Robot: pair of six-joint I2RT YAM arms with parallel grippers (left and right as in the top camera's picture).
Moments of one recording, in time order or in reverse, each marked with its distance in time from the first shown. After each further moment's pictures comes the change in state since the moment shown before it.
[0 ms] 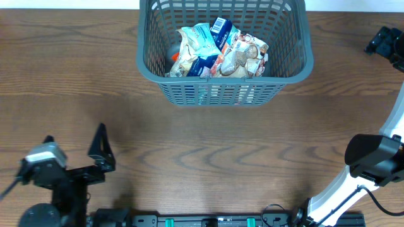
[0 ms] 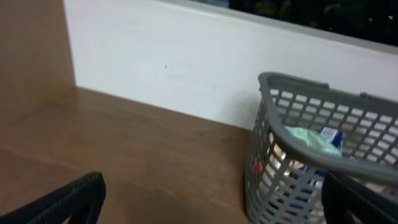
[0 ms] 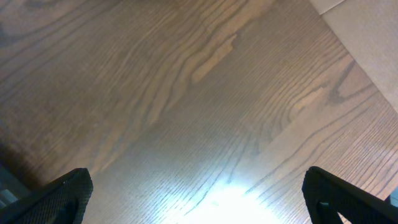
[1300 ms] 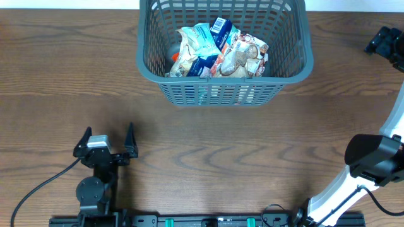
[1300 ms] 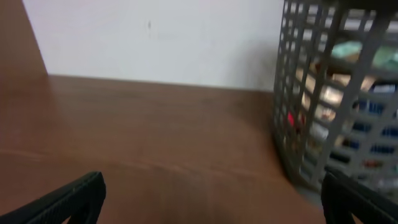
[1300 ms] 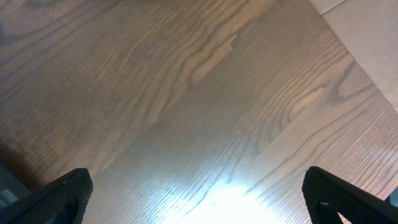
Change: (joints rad) left arm 0.070 -0.224 -0.795 0.591 0.110 0.153; right arm 0.000 0.000 0.000 0.000 0.000 0.000
